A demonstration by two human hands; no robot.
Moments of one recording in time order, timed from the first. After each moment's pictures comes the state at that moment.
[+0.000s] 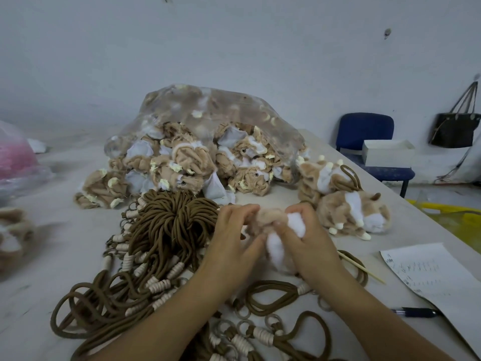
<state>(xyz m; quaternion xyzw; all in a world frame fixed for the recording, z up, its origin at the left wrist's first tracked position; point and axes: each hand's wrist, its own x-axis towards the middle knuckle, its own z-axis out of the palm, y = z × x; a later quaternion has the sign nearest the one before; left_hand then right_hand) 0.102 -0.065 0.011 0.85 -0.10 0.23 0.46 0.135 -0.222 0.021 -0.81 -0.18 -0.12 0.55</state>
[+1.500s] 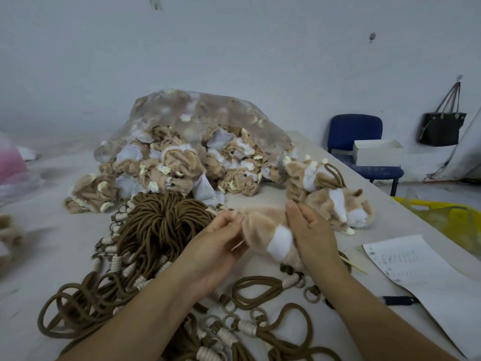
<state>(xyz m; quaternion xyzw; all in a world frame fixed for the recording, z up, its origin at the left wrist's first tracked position) 0.102 -0.071 0.023 0.43 -0.02 -0.06 0.90 0.152 -0.244 0.014 -0.79 -0.11 -0.18 0.57</state>
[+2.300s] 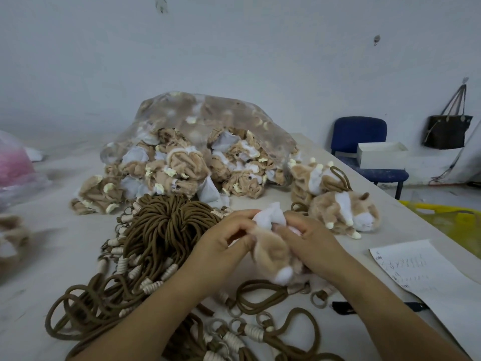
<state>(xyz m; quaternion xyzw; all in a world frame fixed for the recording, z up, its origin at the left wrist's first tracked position) 0.093 -0.060 0.023 0.81 -0.19 0.18 0.53 0.146 -0.251 0.028 -0.80 -0.31 -0.03 0.52</state>
